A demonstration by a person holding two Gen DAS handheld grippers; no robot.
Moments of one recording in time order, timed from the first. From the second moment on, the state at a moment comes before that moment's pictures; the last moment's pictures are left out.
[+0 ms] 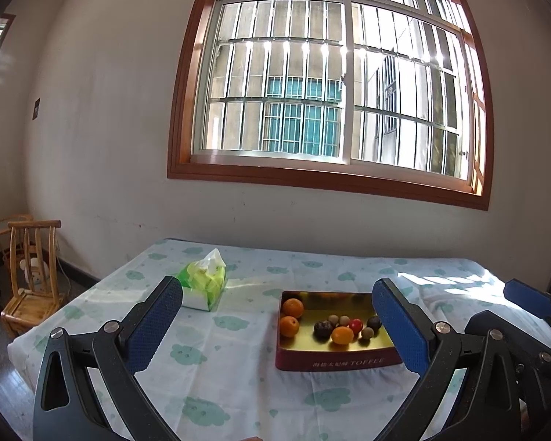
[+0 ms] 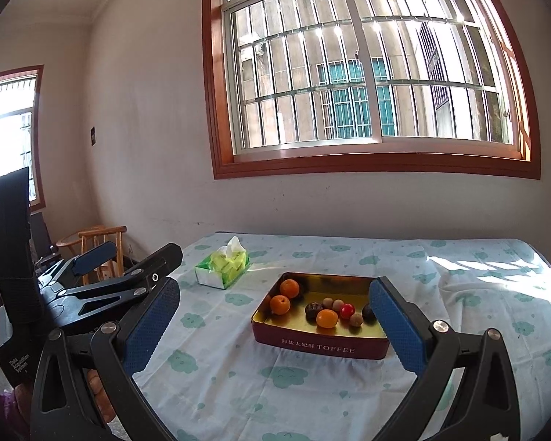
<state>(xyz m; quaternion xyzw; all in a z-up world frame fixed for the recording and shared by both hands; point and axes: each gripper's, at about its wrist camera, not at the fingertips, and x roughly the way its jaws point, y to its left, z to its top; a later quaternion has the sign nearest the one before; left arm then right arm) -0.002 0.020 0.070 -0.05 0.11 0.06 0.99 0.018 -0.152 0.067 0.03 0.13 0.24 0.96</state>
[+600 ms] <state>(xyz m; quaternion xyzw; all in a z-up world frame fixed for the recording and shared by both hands) -0.006 0.022 0.070 -0.05 0.11 0.06 0.99 0.018 -0.150 0.065 0.03 0.14 0.24 0.96</state>
